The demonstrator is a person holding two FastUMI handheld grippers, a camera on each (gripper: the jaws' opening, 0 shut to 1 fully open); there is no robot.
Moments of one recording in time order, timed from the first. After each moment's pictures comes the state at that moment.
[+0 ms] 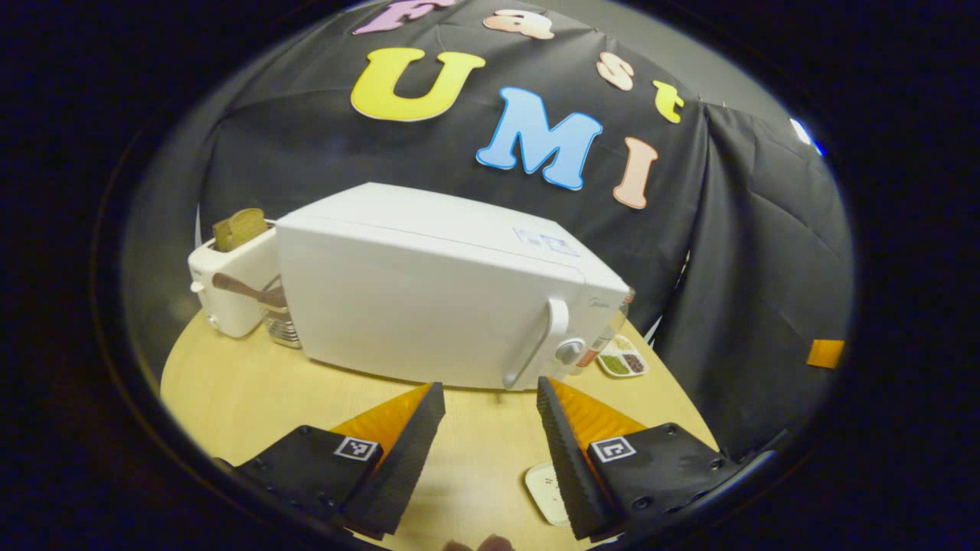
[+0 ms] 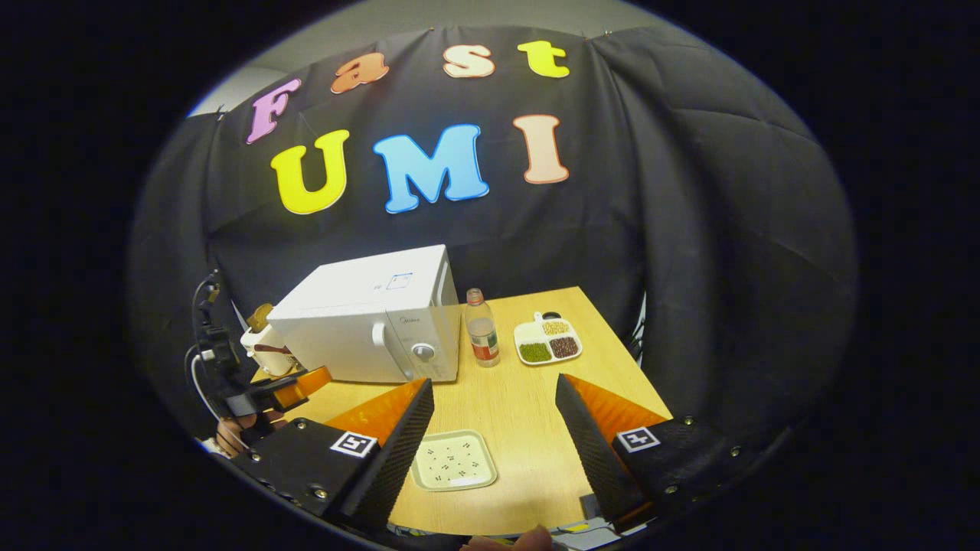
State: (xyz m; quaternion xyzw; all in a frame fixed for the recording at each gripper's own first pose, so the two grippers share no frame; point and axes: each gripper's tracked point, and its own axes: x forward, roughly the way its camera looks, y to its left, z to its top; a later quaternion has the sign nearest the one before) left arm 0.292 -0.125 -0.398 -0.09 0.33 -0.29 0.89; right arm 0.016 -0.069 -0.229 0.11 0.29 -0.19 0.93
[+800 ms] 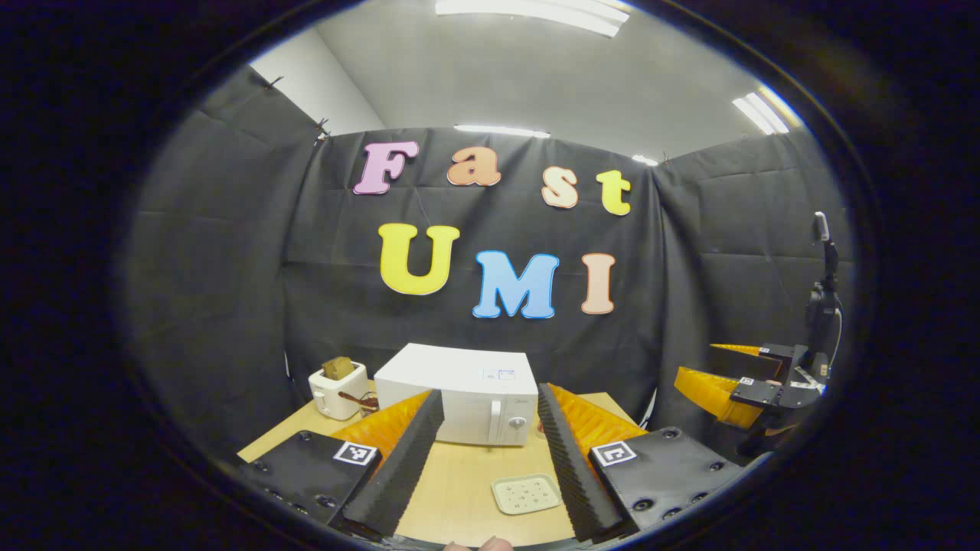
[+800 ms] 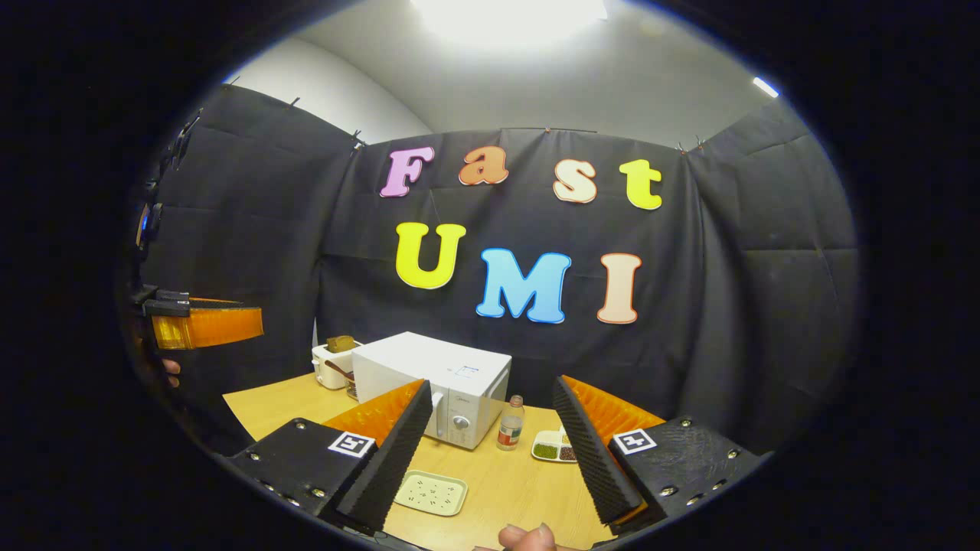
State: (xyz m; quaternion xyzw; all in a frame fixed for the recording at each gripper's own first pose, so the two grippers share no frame) left arm 0.097 -0.076 -0.091 -0.05 0.10 -0.20 0.97; right arm -0.043 -0.050 -0.085 -0.02 0.09 -0.02 1.00
